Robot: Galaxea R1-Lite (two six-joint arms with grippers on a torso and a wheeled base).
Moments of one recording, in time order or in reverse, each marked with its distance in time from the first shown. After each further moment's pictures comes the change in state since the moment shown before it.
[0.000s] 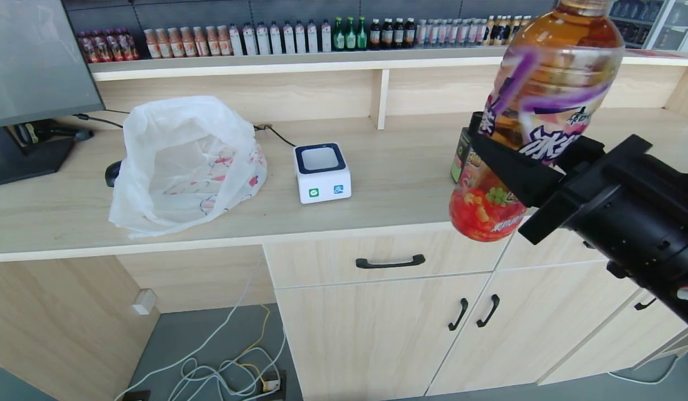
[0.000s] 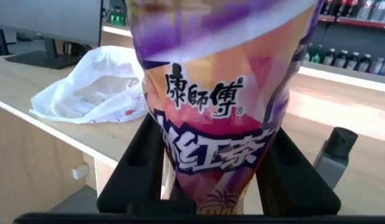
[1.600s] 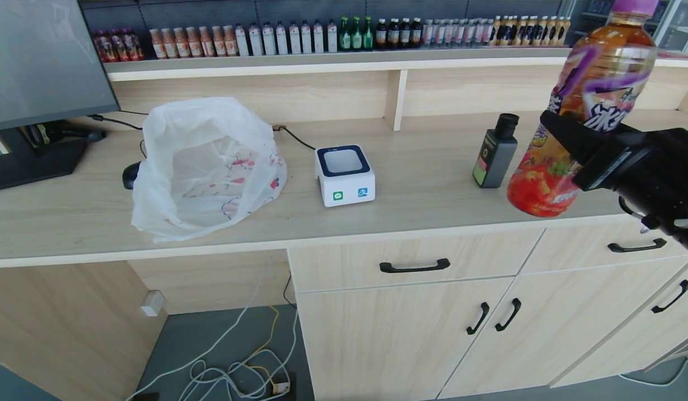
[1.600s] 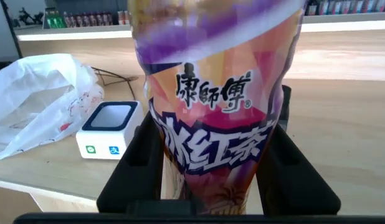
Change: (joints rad) left arm -0.001 0.000 0.000 0.000 0.000 -0.003; right arm -0.371 0.010 -0.041 0.039 0.108 0.225
